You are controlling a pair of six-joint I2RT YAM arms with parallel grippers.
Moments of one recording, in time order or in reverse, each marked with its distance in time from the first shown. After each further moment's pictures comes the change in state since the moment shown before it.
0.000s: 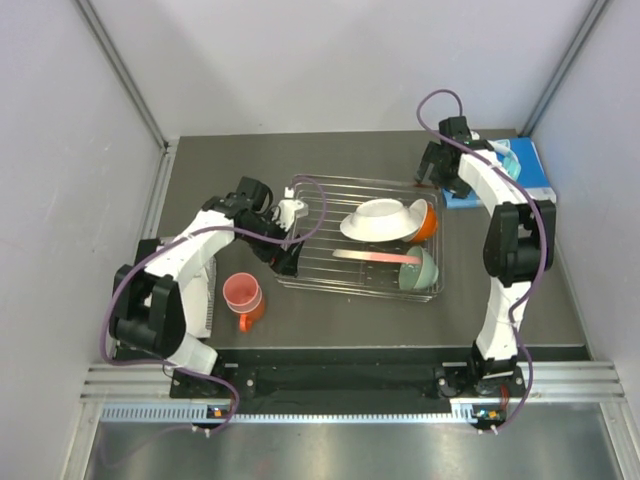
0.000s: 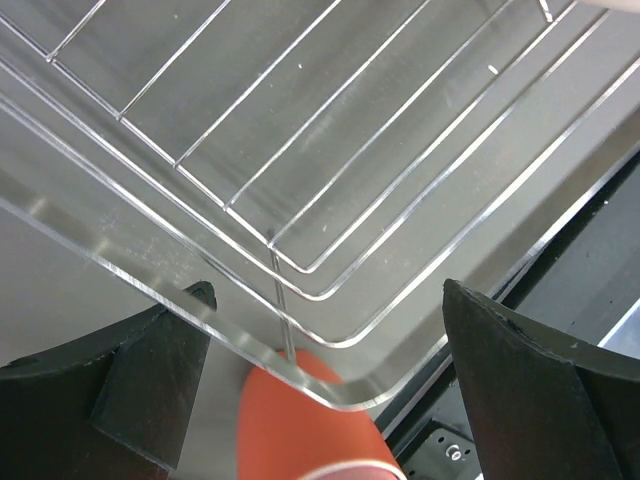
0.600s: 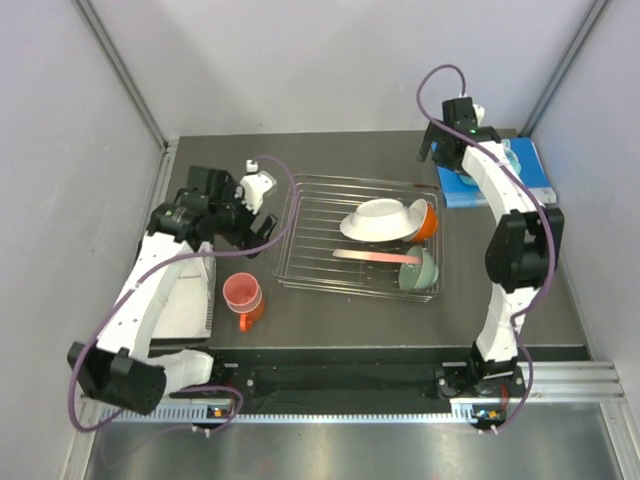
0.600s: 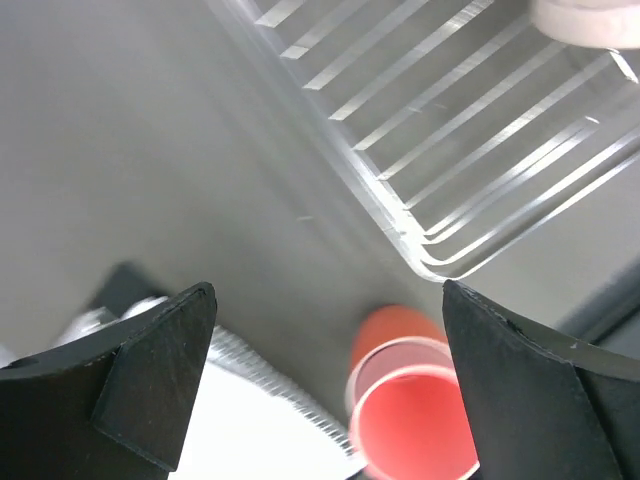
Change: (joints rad) left arm 0.070 -0.300 0.109 -0.078 -0.206 0.075; right arm 0.023 -0.033 0.115 0.004 0.058 -0.070
